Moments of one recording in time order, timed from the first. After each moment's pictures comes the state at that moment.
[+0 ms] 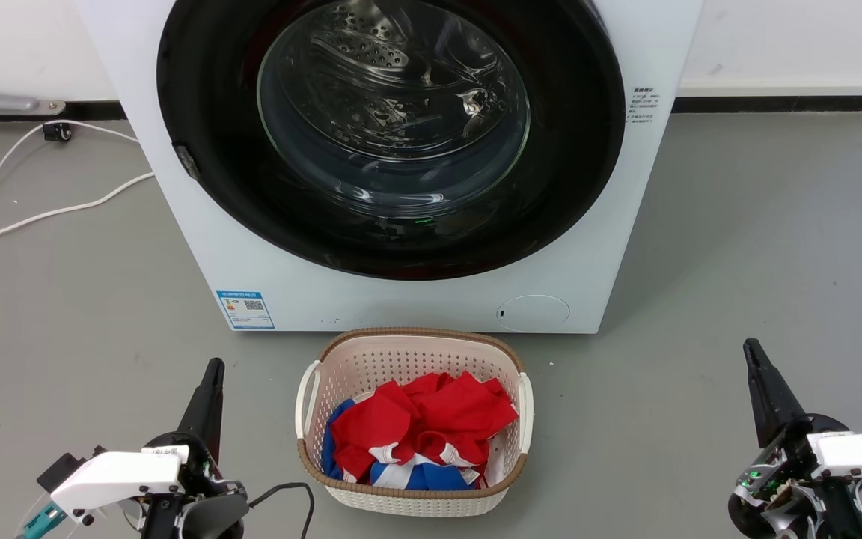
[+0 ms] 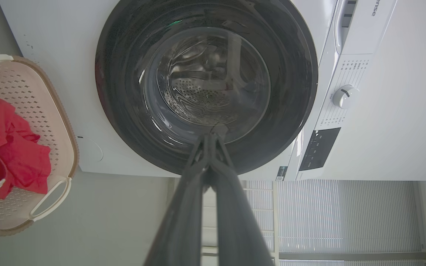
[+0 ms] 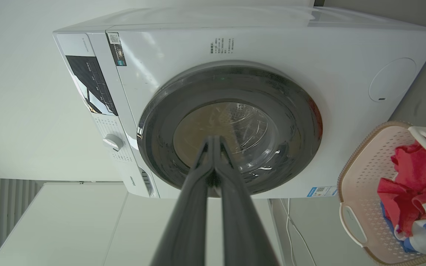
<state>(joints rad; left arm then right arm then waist) -0.10 0.06 0.10 0.25 -1.62 -0.13 0.10 -0.10 -0.07 -0.08 0.24 1.64 0.13 0.09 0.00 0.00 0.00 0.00</state>
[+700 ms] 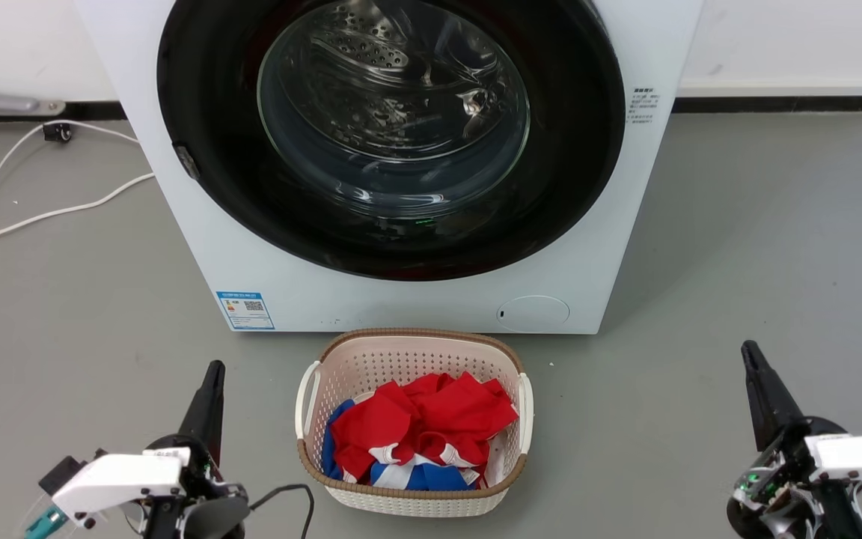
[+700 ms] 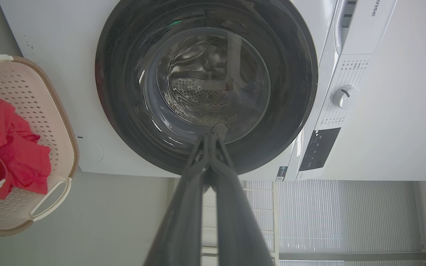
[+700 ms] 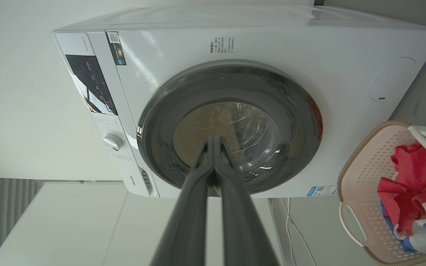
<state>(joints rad) -0.10 0.06 0.10 0.25 -1.62 -0.13 0.10 -0.10 -0.07 -0.09 0.24 1.63 0.13 0.10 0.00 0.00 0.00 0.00</state>
